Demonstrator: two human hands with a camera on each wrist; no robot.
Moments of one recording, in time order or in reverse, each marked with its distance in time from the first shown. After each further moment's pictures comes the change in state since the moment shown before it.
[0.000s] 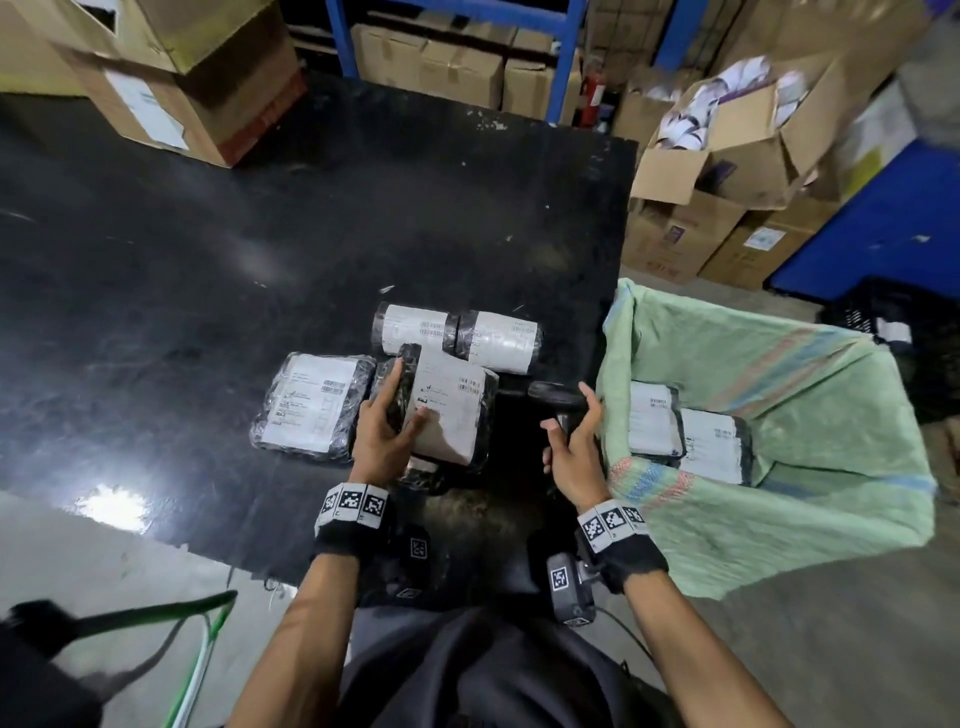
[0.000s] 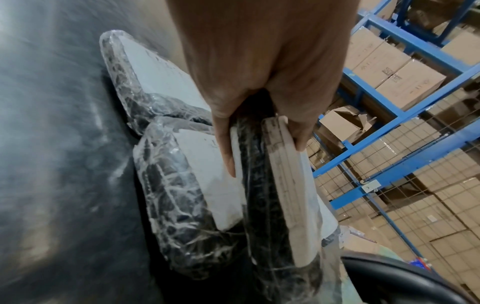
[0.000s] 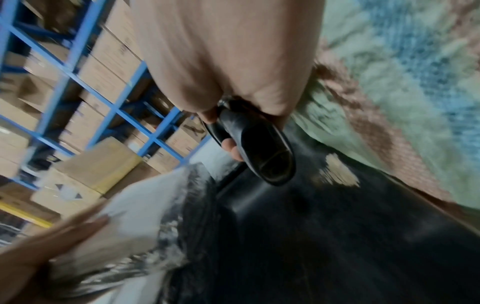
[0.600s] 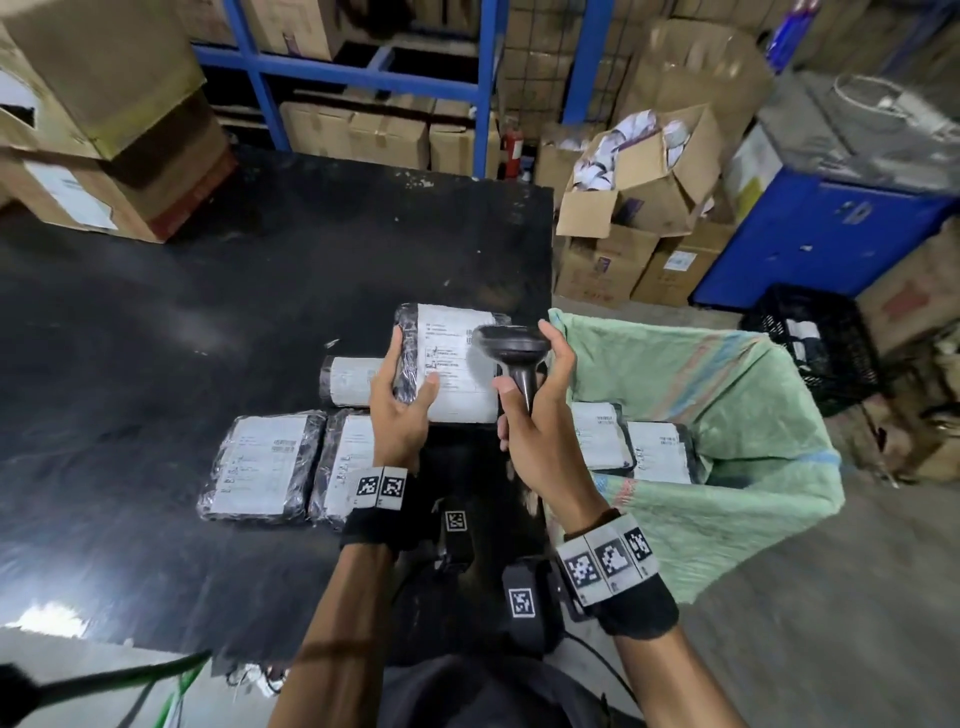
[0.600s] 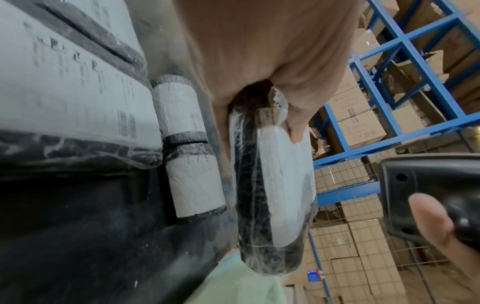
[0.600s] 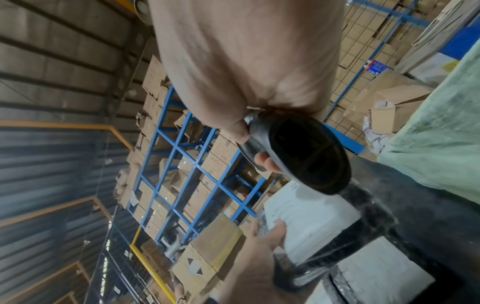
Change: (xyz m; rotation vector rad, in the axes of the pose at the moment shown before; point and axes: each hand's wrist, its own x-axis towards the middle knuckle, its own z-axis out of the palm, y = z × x) left_hand 0.023 0.127 0.059 -0.412 0.077 0.172; right_hand -0.035 -0.143 -0.036 0.125 0.106 -0.355
